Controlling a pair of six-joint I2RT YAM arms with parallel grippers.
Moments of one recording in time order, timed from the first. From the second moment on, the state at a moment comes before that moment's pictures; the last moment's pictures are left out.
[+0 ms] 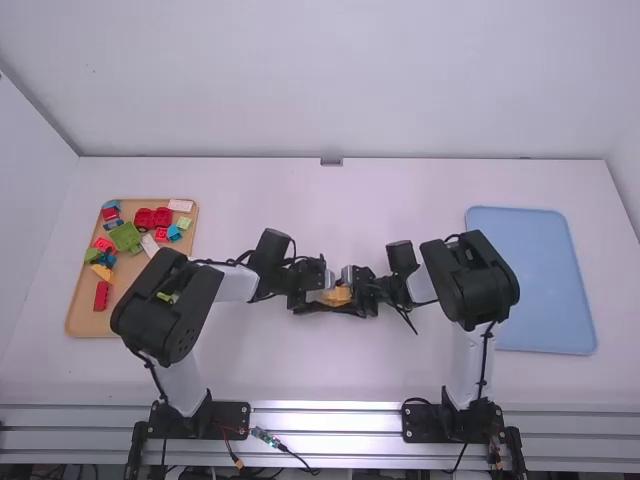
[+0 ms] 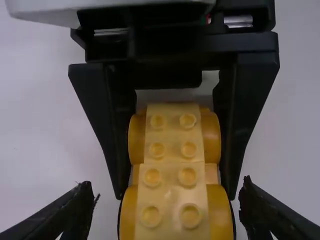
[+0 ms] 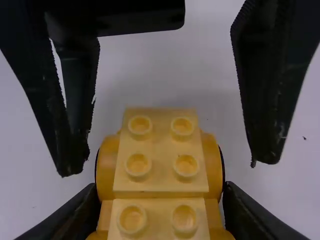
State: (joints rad) left arm -0.36 1.84 0.72 0.15 0.80 0.93; right arm 0.30 2.11 0.67 0.41 -1.10 -0.97
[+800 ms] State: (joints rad) left arm -0.29 1.77 0.72 0.11 1.00 0.93; right arm 0.30 2.11 0.67 0.41 -1.10 -0.97
